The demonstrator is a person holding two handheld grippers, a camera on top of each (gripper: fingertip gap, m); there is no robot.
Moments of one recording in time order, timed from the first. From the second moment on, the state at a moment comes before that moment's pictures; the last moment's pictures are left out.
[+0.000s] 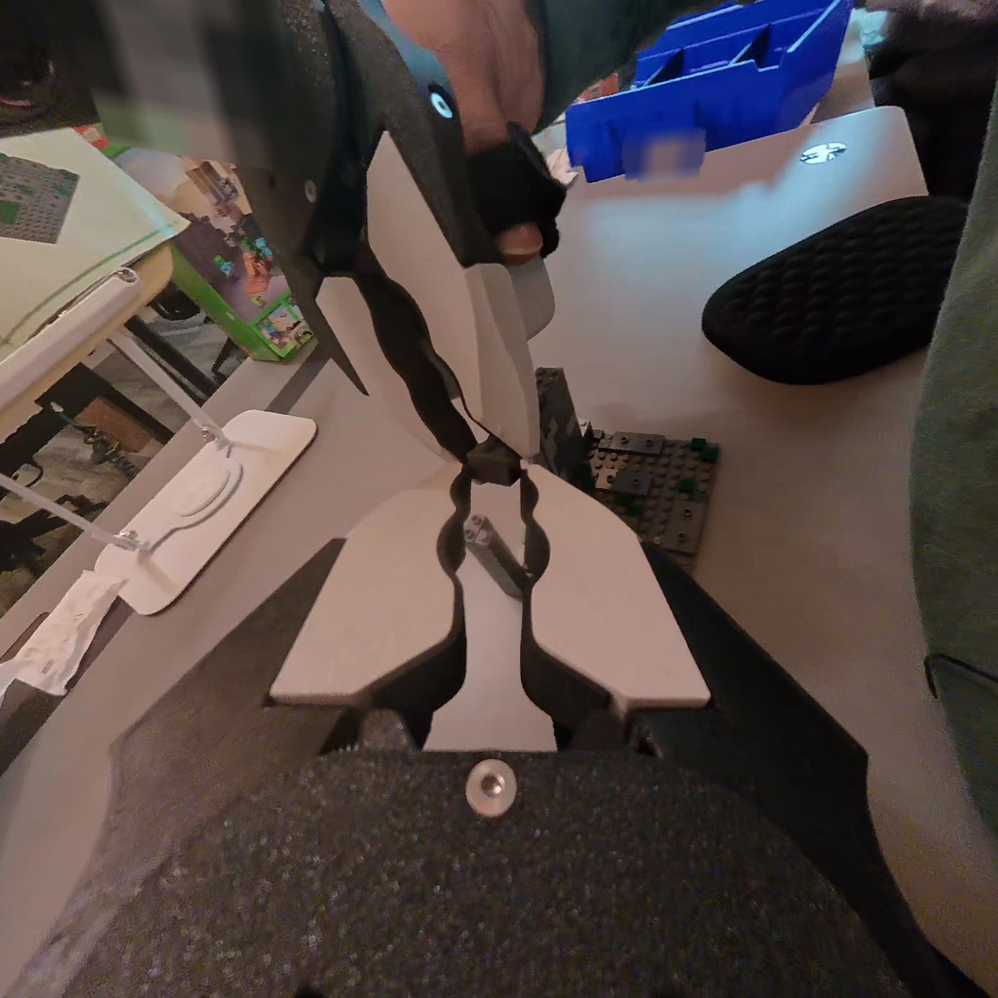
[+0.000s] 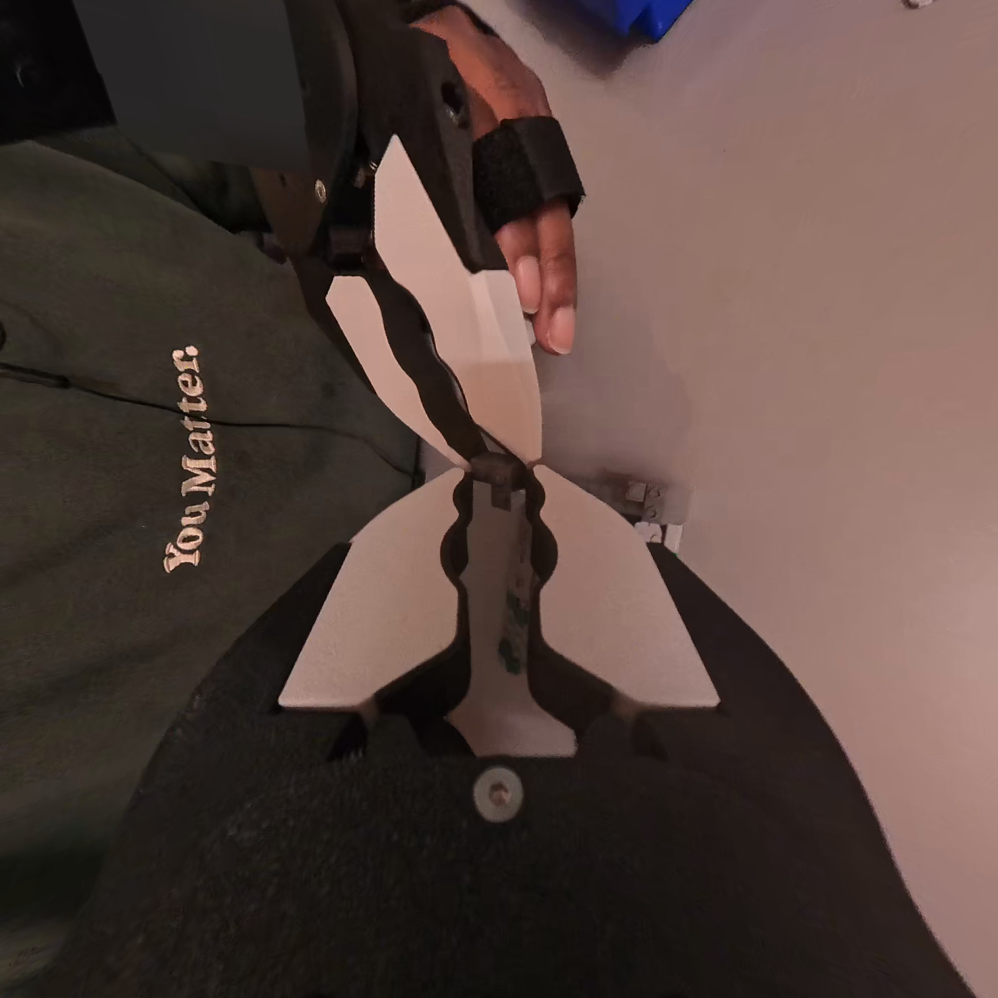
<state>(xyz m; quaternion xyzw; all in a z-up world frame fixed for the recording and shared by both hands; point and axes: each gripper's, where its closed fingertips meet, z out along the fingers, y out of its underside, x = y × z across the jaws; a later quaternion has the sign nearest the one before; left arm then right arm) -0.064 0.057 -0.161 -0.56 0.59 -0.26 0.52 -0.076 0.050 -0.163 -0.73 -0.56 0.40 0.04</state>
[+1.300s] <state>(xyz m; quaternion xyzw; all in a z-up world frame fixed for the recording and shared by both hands) -0.074 0.085 -0.178 -0.63 0.52 -0.32 0.49 -0.062 0.090 -0.178 -0.69 -0.65 0.22 0.22</state>
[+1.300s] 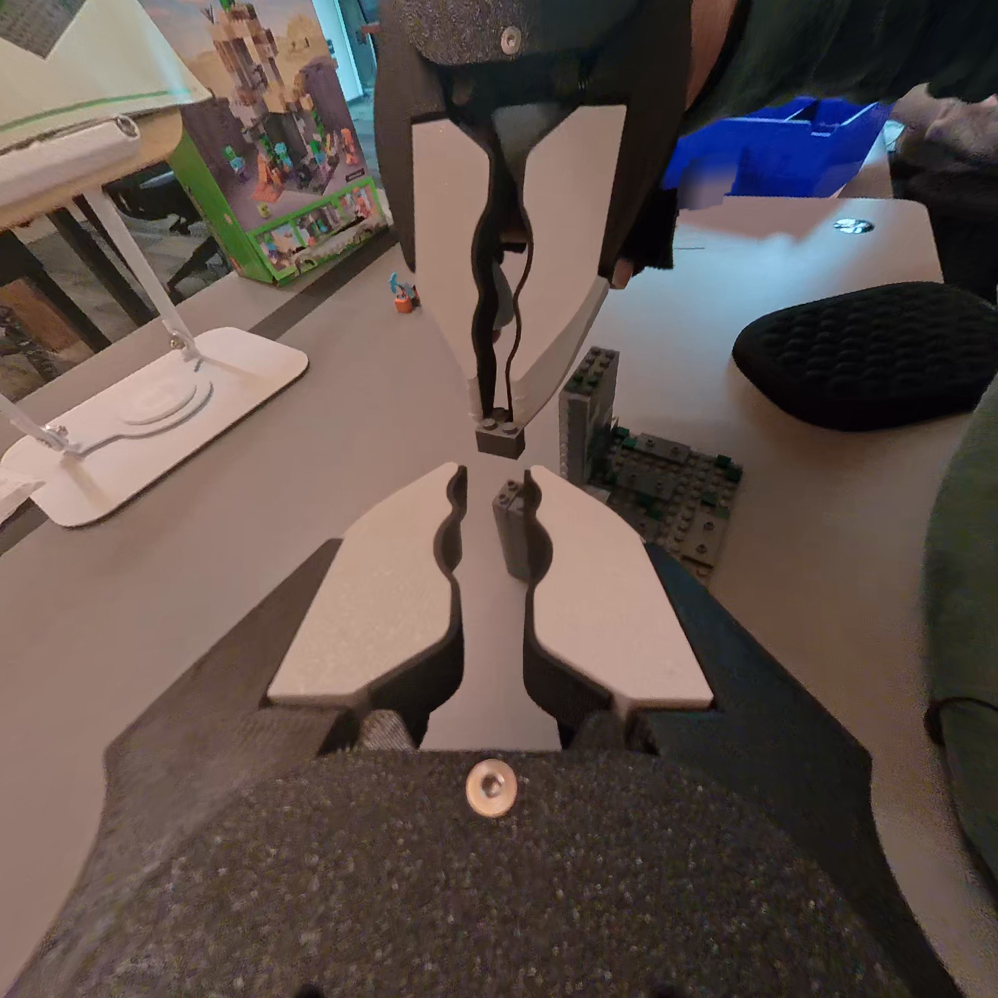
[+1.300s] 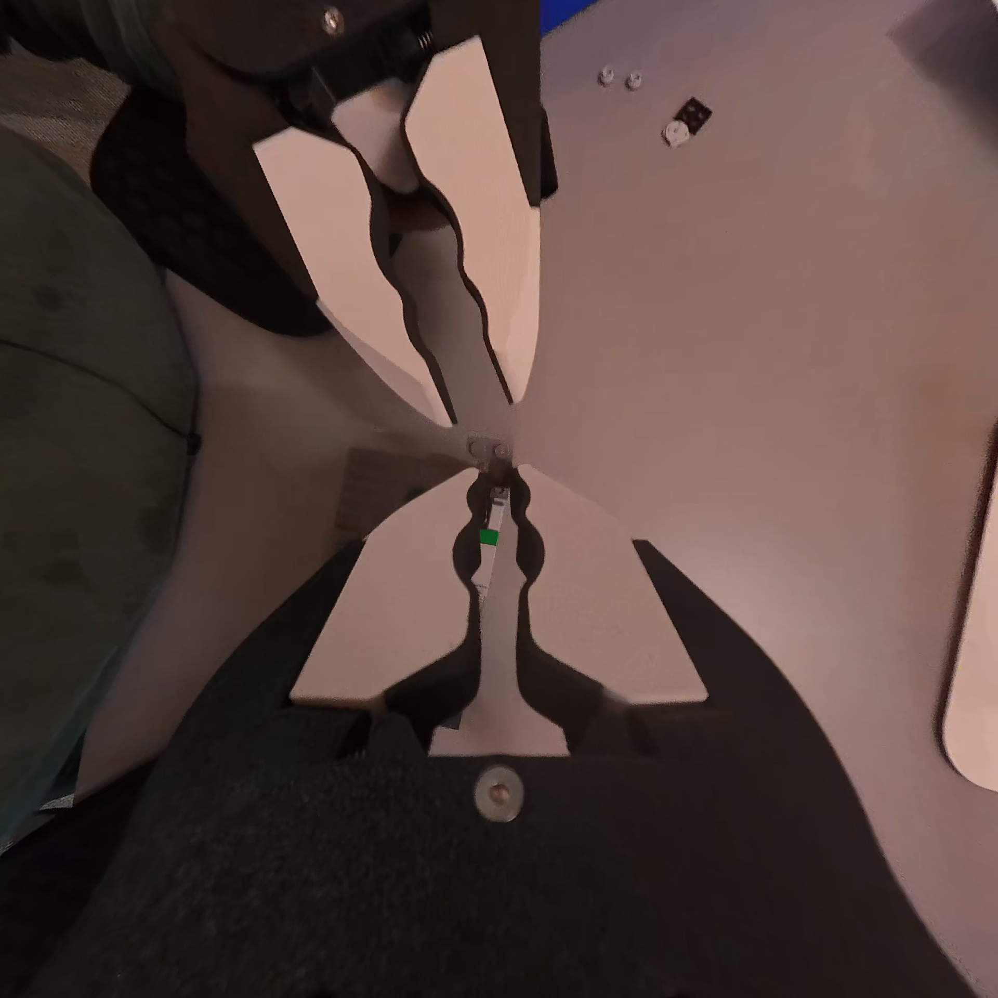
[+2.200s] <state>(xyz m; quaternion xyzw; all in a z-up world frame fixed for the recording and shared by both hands) -0.067 0.076 -0.214 -0.64 0.57 -0.27 0.45 -0.059 0.090 -0.213 -0.71 -0.66 0.19 0.17</state>
